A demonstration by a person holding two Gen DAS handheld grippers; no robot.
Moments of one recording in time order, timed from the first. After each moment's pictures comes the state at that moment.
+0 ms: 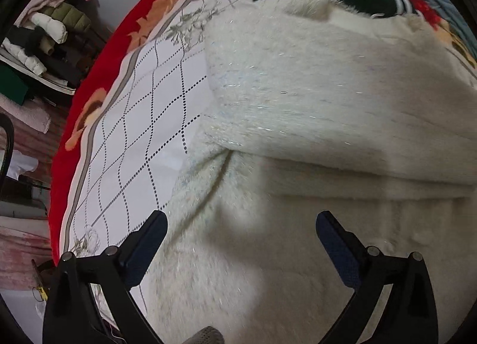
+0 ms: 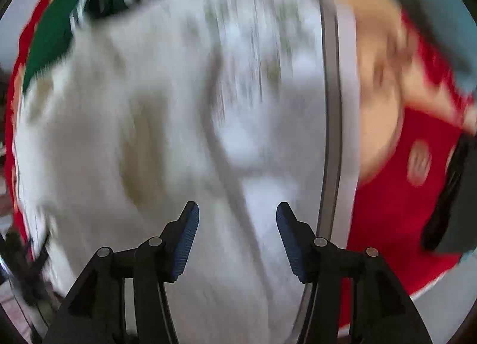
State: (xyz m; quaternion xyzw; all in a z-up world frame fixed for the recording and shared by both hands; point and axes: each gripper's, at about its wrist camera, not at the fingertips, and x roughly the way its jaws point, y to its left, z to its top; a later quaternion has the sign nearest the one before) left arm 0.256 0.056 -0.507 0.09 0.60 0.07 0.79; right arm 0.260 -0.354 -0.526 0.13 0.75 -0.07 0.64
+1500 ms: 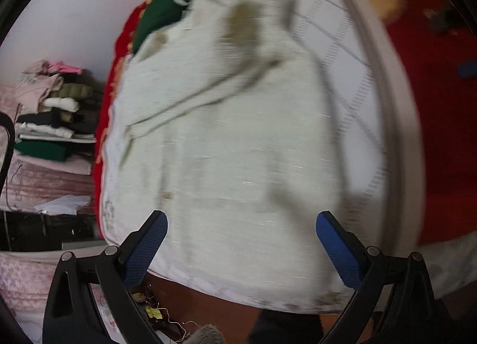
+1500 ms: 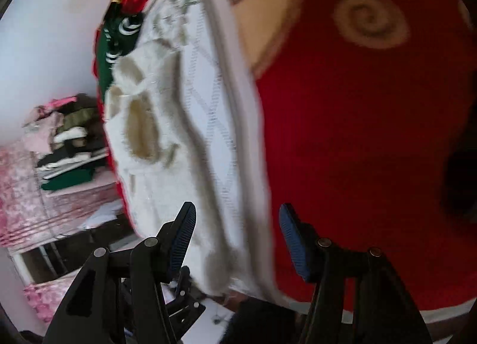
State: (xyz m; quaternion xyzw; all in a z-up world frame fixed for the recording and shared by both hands) left arm 0.048 -0.297 -0.504 0.31 0.60 0.07 0.73; right arm 0.136 -0.590 -0.516 0.39 0.69 0.10 0.60
